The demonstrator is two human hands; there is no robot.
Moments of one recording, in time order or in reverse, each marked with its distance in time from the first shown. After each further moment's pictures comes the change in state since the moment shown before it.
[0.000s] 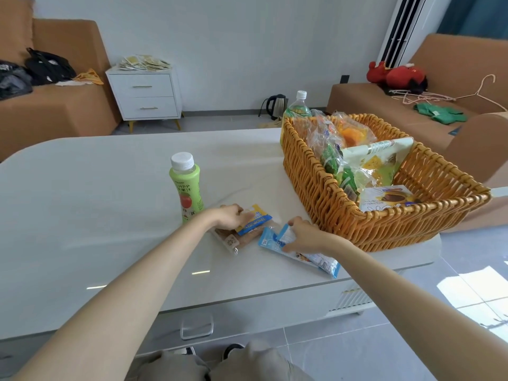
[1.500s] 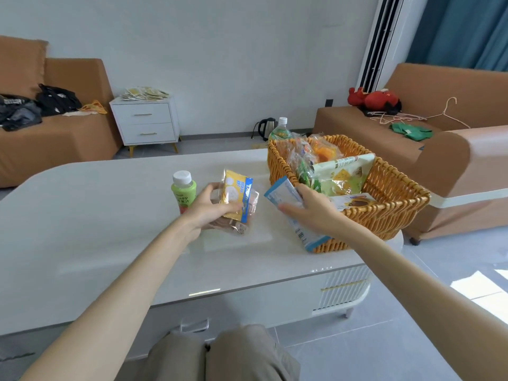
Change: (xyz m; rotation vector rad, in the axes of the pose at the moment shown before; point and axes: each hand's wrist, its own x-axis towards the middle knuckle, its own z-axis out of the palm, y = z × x) left_hand -0.130 0.042 -0.031 -0.898 0.305 0.165; right_hand -0.112 -0.020 -0.075 0.258 0.412 -0.211
